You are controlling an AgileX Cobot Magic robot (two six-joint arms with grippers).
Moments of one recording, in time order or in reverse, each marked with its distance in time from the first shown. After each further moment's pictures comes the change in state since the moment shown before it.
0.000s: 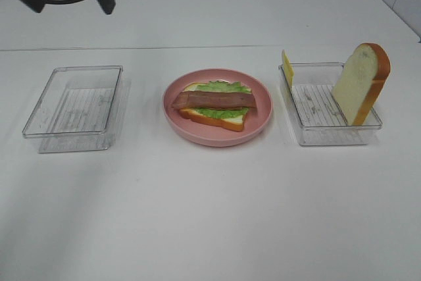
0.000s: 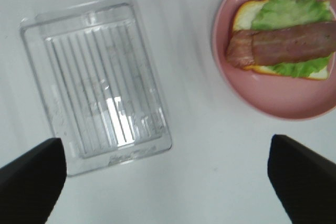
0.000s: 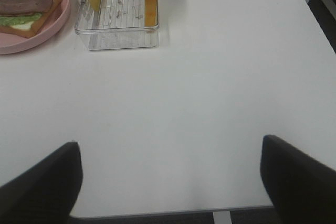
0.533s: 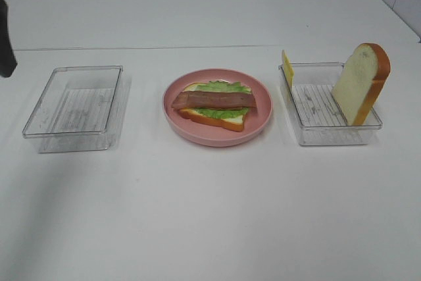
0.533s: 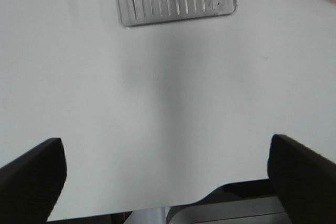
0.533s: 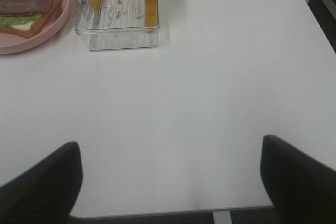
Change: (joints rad) left arm 0.089 -0.442 0.547 0.024 0.004 -0.023; right arm 0.000 0.000 0.000 0.000 0.000 0.000
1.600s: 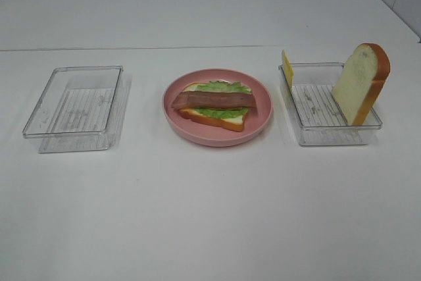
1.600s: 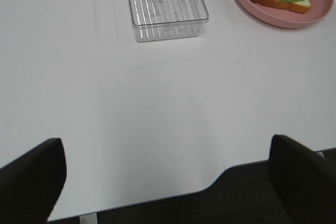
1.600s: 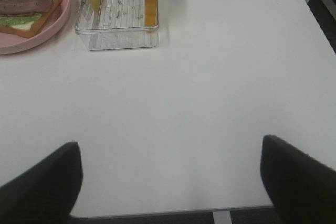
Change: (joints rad) left arm 0.000 -1.158 0.590 0.001 -0.036 0.039; right arm 0.000 0.000 0.000 0.000 0.000 0.000
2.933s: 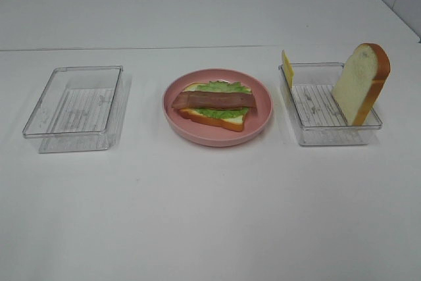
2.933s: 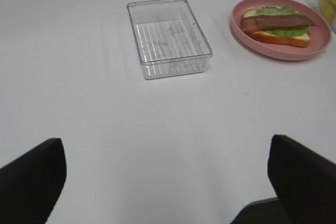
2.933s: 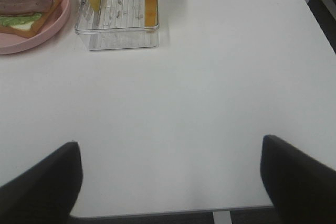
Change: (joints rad) left arm 0.068 -0.263 0.149 -0.025 -0.099 0.097; right arm 0.000 0.000 0.000 0.000 0.000 0.000
